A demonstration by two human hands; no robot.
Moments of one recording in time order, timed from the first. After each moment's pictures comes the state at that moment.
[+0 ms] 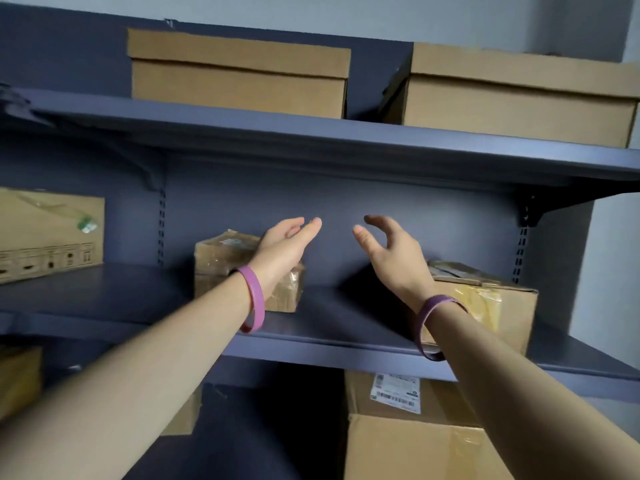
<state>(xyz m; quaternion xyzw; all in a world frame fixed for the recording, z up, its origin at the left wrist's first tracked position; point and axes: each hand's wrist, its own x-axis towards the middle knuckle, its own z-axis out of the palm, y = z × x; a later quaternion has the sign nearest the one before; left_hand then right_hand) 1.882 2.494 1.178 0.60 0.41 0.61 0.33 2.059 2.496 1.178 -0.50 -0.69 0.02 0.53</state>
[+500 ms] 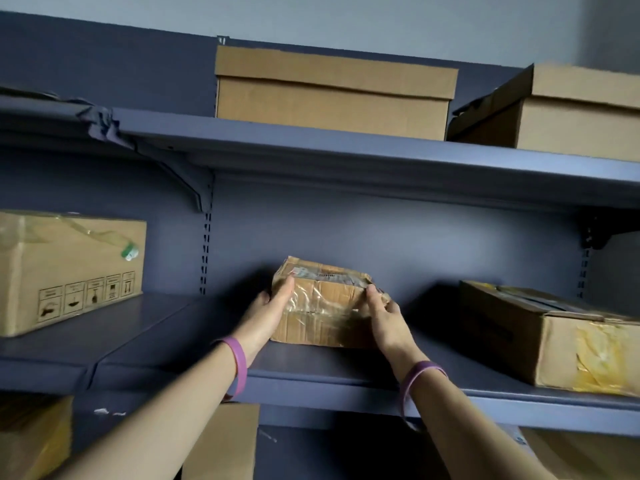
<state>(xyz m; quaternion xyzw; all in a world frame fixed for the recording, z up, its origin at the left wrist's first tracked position) 1.715 2.581 1.111 0.56 0.48 0.54 0.40 1.914 2.575 1.109 -0.56 -0.51 0.30 0.58</state>
